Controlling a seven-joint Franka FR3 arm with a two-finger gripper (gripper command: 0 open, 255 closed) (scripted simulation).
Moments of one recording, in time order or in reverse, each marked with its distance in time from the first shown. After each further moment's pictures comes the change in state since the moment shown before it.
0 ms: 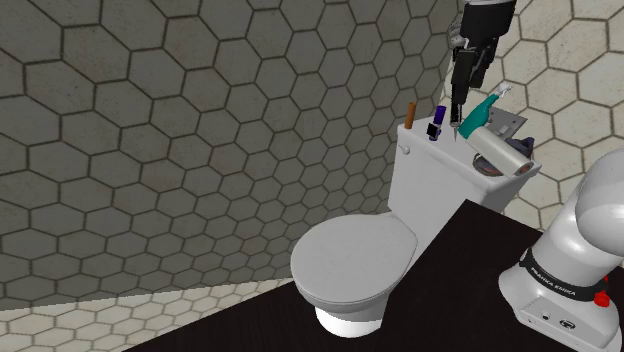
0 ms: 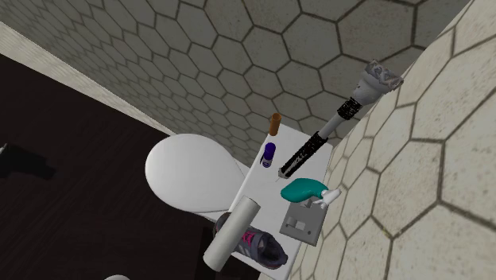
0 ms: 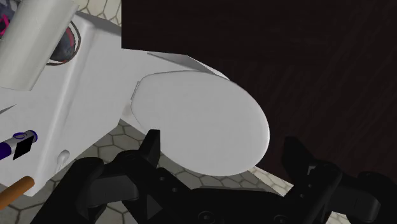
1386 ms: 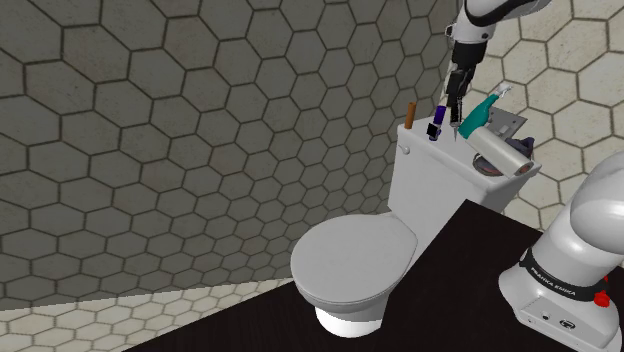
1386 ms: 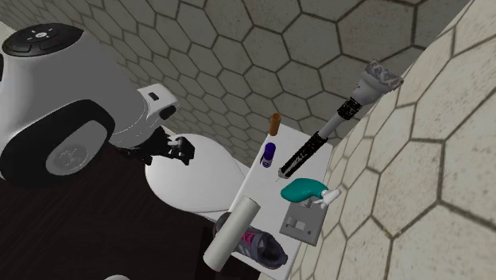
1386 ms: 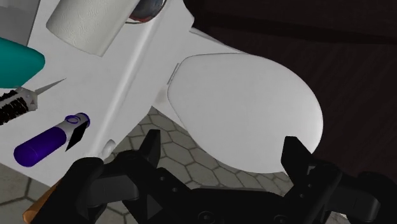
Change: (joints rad) arm -0.096 0.344 -0.386 0.005 -0.172 0.399 -0.416
